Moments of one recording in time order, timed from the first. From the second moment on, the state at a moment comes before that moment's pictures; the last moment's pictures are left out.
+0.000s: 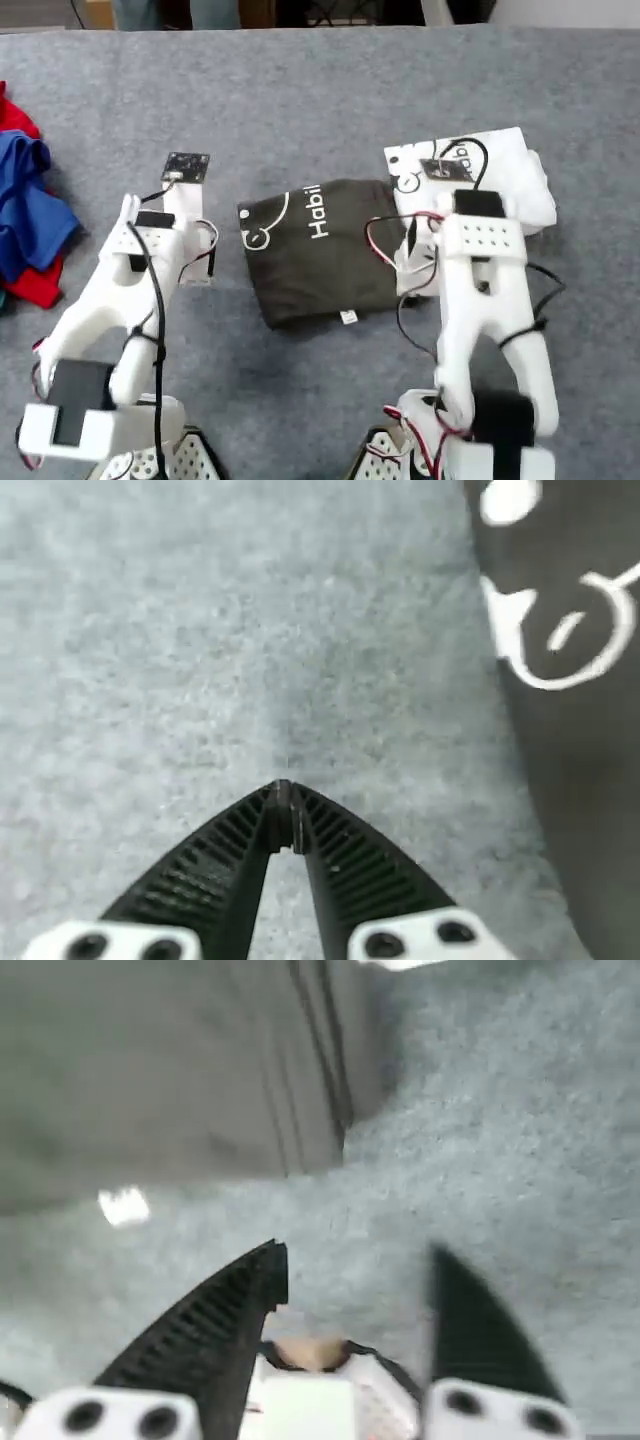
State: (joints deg) left arm -0.3 -8.8 43.4 52.8 -0.5; right arm 3.7 -15.7 33.7 87.3 -2.2
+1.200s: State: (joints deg) left arm -0.4 -2.1 42.2 52.1 -0.4; right arm -4.8 16.0 23.0 69.2 -18.9
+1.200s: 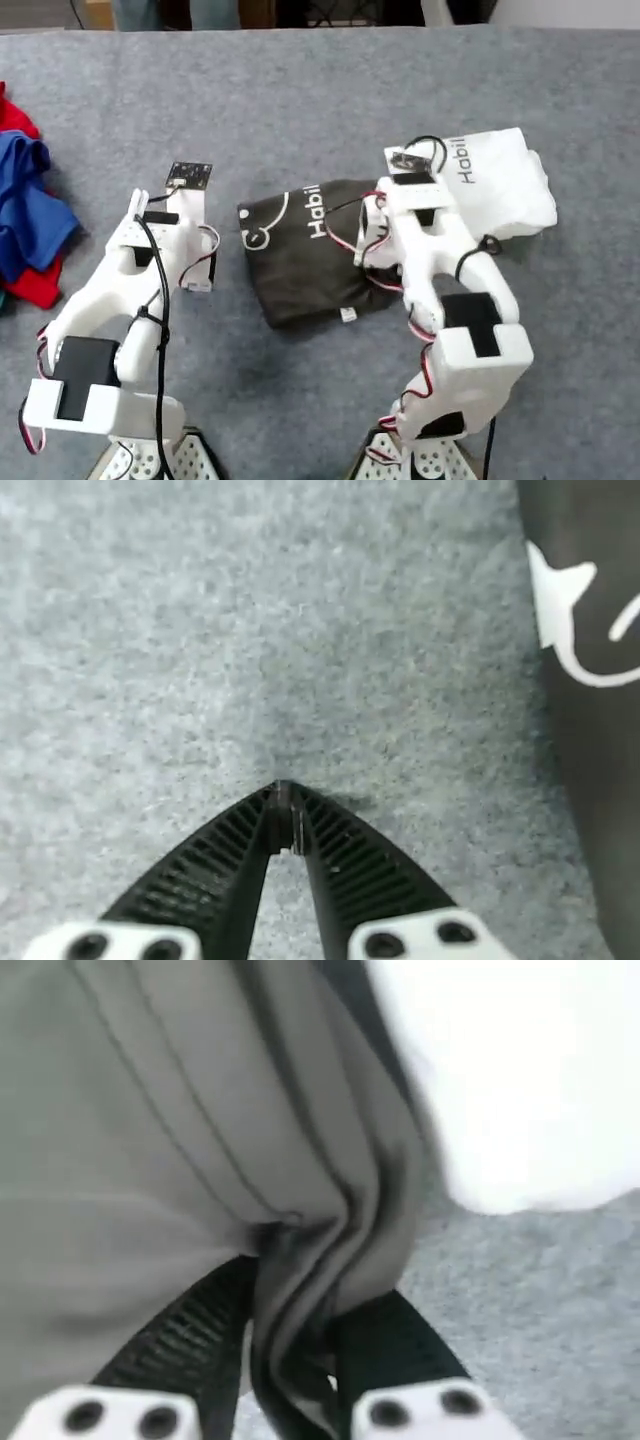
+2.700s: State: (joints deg) left arm 9.8 36.4 -14.4 69.8 20.7; right arm -3.7 16.4 25.0 64.2 -16.0
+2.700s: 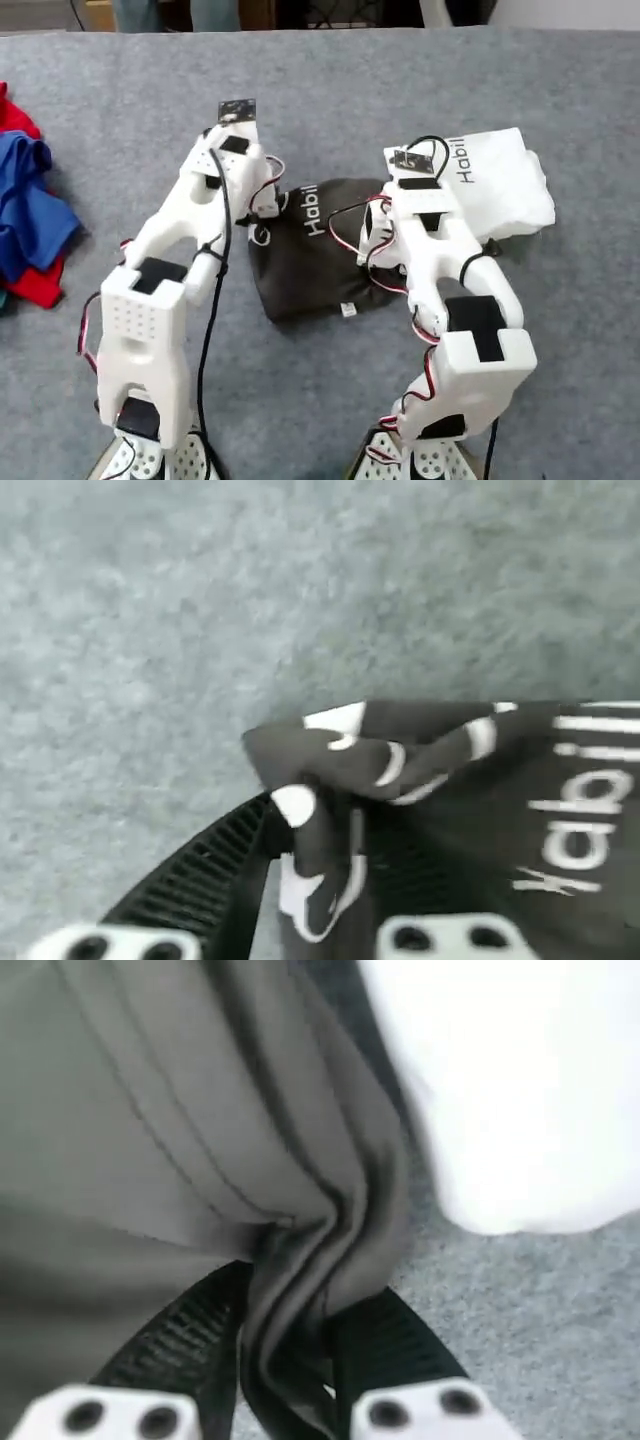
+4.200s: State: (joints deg) left arm 26.2 53.7 -68.8 53.9 20.3; right arm 22.3 -16.0 8.6 57.7 -8.2
